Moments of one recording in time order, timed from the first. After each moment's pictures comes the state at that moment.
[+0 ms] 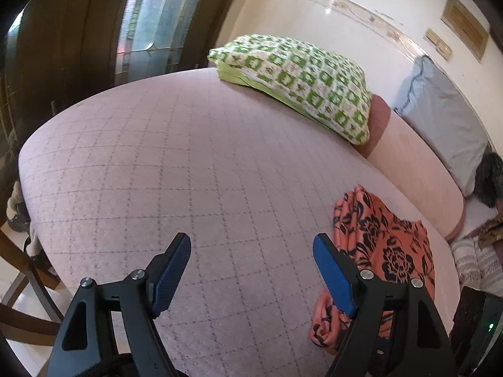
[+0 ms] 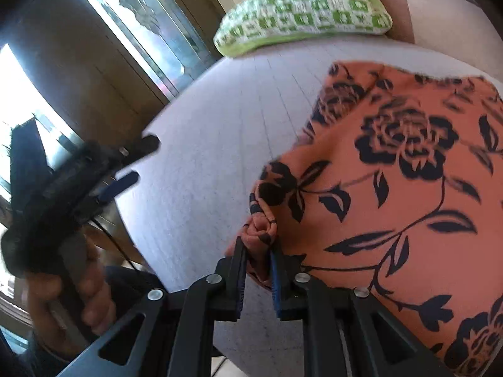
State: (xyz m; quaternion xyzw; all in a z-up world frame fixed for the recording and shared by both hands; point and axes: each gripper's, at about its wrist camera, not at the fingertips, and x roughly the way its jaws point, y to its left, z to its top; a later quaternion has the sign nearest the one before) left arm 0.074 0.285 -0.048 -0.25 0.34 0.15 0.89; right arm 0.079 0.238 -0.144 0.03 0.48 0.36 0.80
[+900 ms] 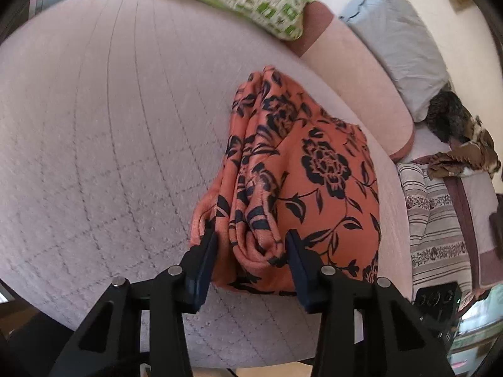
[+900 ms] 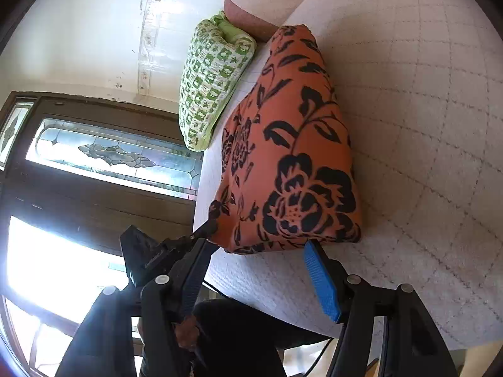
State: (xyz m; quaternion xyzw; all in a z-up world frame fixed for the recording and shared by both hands) left arm 0.123 0.209 -0.084 -0.30 0.50 -0.05 0.81; right arm 0.032 0.005 -0.163 0.43 0.46 0.31 0.72
